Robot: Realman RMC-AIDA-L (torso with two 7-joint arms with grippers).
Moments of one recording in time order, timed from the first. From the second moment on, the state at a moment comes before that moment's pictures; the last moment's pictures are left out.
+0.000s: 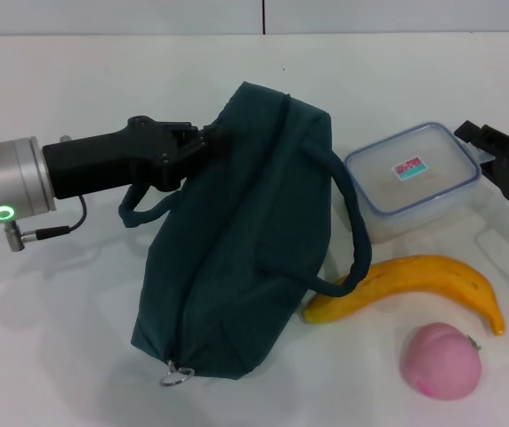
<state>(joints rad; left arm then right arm) -0.48 -2.09 0.84 0.68 1.72 1.54 -1.50 0.55 2.02 -0.49 -0.03 -1.49 -1.18 1.72</state>
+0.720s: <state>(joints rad) -0.47 -2.09 0.84 0.67 1.71 1.54 -1.47 0.55 2.02 -0.48 -0.04 -1.49 -1.19 1.70</state>
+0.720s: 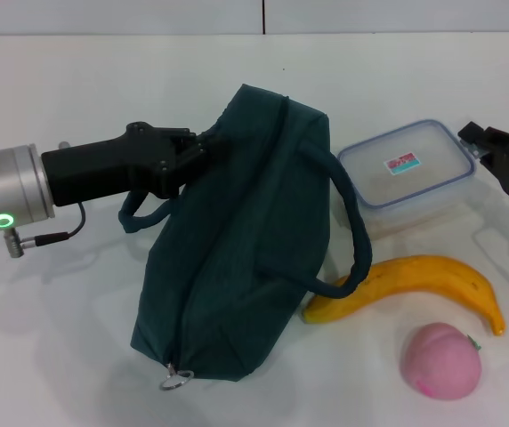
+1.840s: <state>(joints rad) -0.46 -2.09 0.84 0.62 1.59 1.60 -1.42 0.55 2.01 -0.49 -0.16 -1.44 -1.47 1.14</state>
